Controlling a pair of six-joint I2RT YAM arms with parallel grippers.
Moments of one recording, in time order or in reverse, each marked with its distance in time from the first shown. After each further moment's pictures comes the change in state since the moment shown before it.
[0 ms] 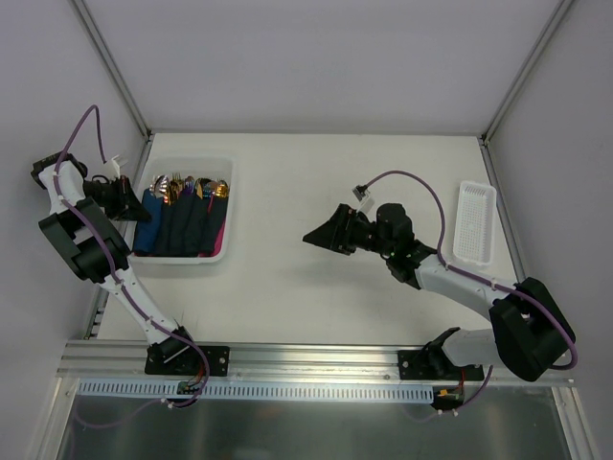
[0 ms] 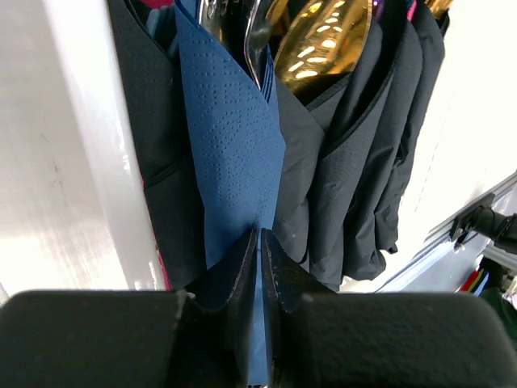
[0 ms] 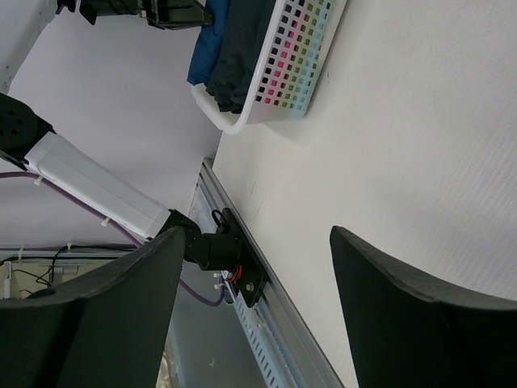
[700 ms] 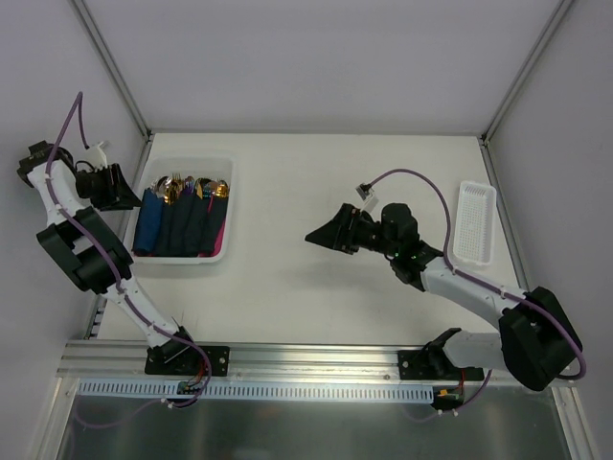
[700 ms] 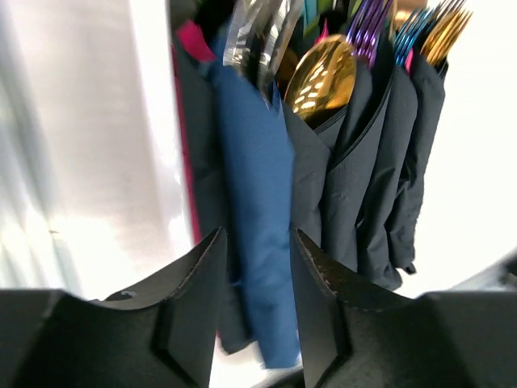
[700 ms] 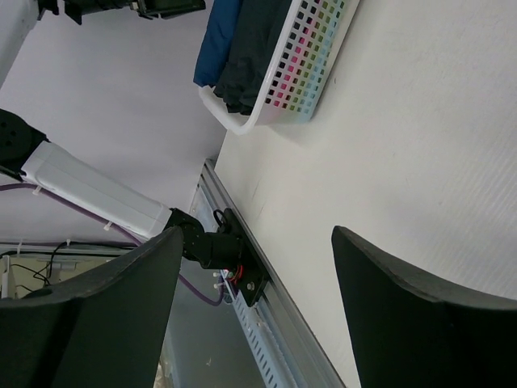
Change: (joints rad) left arm 0.013 -0.103 -0.008 0.119 -0.026 -0.048; right arm -0.004 -0.048 0.000 -0.025 0.001 -0.018
